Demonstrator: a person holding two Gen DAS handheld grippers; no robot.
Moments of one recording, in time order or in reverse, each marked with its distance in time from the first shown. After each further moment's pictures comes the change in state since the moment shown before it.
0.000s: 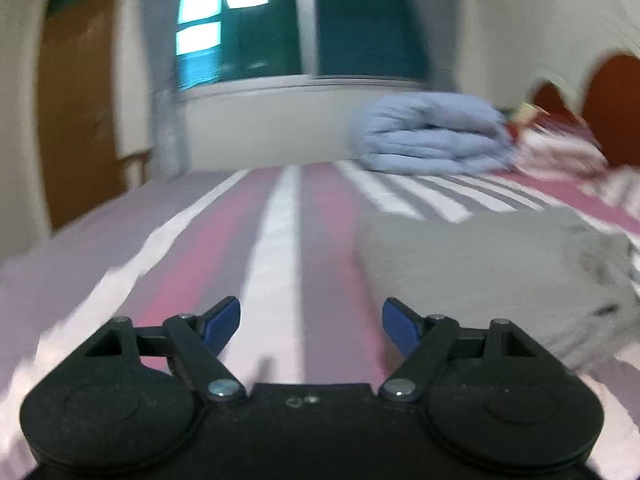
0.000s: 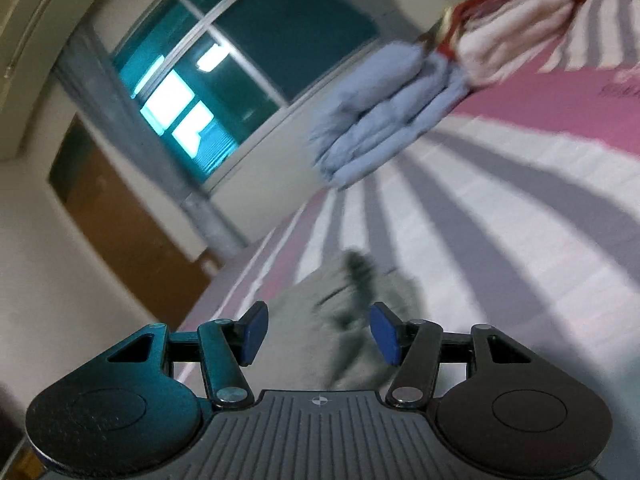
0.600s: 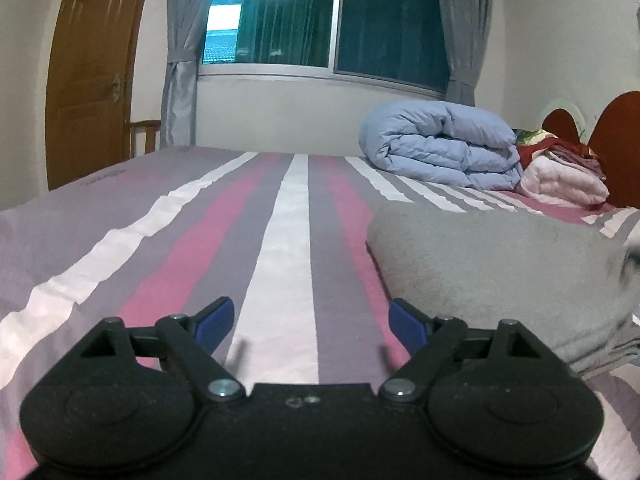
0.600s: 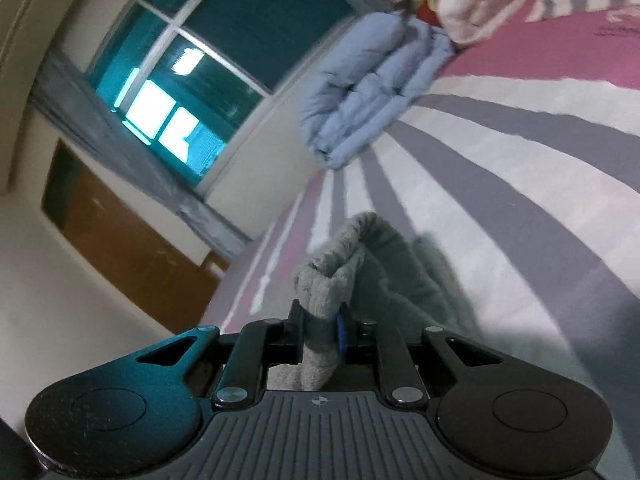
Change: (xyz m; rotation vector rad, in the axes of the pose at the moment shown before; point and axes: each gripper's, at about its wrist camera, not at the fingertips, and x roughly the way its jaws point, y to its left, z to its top) left arm 0.004 0.020 -0.008 -0.089 0.017 -0.040; right arm 0.033 -0.042 0.003 0.181 0.049 -0.005
